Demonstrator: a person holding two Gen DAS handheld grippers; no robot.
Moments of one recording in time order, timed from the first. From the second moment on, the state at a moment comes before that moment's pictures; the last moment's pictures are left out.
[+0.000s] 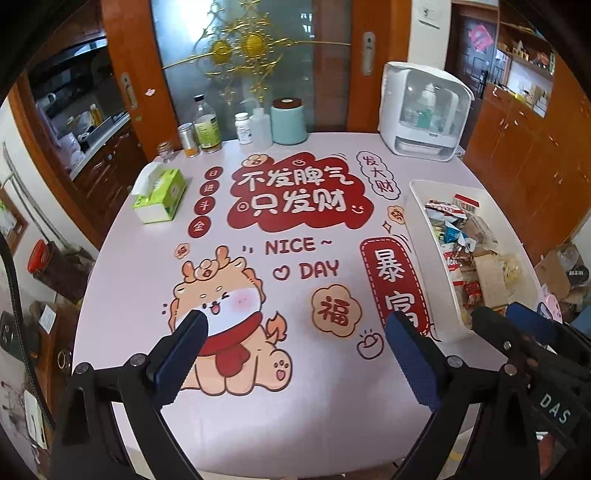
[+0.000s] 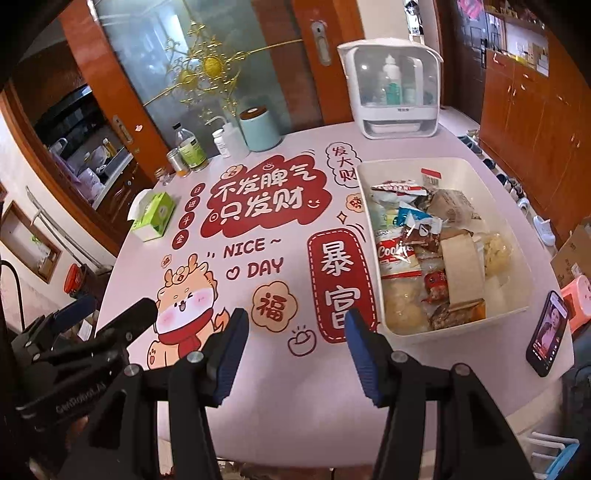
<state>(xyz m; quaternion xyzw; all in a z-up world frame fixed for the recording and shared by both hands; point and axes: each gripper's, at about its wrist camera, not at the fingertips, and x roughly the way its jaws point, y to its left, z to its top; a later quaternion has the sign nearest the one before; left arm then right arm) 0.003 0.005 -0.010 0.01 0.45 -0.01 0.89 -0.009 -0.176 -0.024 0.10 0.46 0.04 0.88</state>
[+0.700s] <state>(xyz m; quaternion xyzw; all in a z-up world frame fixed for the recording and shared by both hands) -0.012 -0.033 -0.002 -0.02 0.45 0.00 0.89 -0.018 -0.203 0.002 0.05 0.45 0.05 0.89</state>
